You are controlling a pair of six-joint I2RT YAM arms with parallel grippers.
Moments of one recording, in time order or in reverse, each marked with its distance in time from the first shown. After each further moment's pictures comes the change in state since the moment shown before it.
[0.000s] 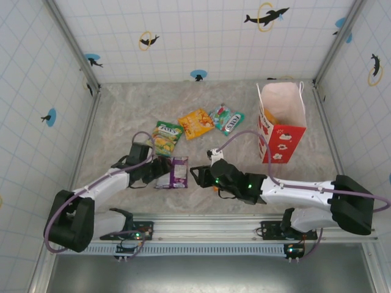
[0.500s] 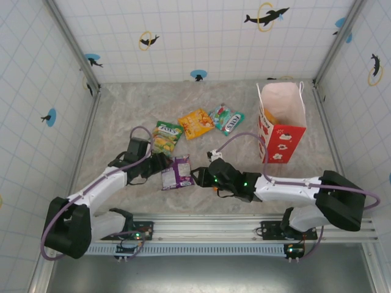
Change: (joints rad) left arm 0.012 -0.055 0.071 -0.091 -0.056 0.040; right arm -0.050 0.098 -0.026 0.071 -0.109 0.116
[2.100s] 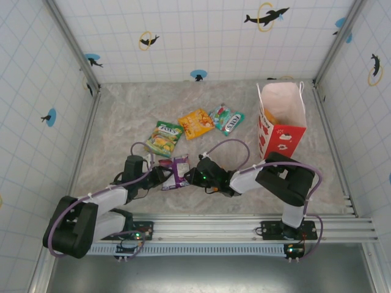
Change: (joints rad) left arm 0.049 0.002 -0.366 0.581 0.265 -0.084; right arm -0.067 0.463 0.072 0.334 -0.158 0.163
